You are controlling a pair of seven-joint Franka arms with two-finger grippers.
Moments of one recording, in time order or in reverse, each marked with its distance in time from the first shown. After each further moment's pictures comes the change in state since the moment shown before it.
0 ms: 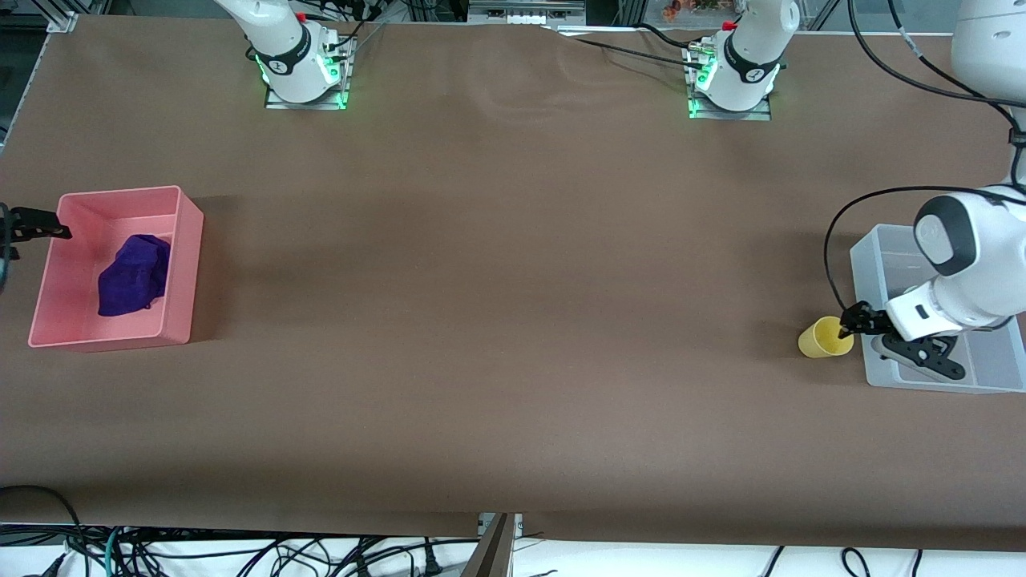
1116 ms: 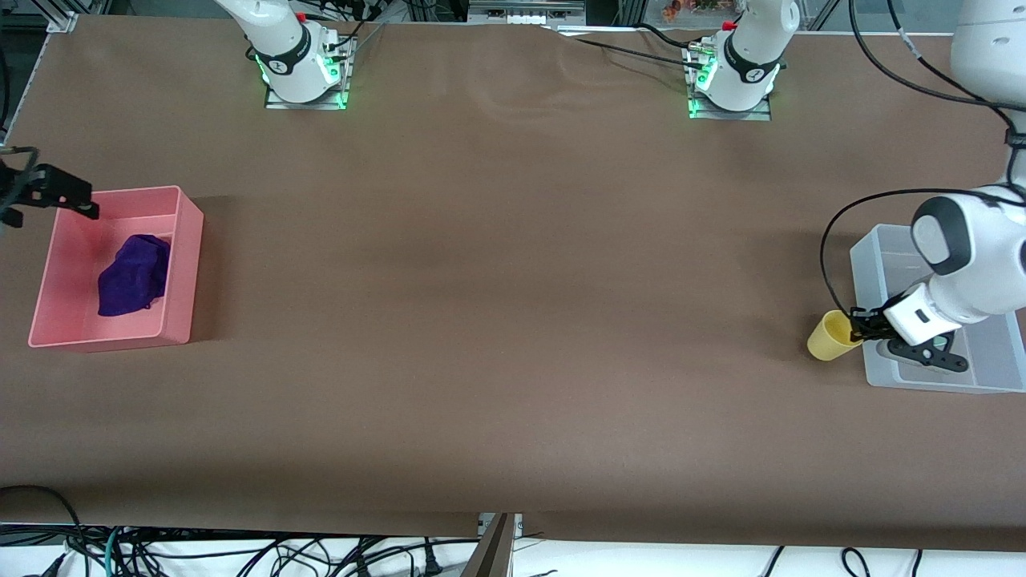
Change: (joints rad) left arm 0.010 -0.034 0.008 0.018 0.000 -0.101 -0.103; right arm 0.011 -0.195 0.285 0.062 -0.067 -0.119 0.519
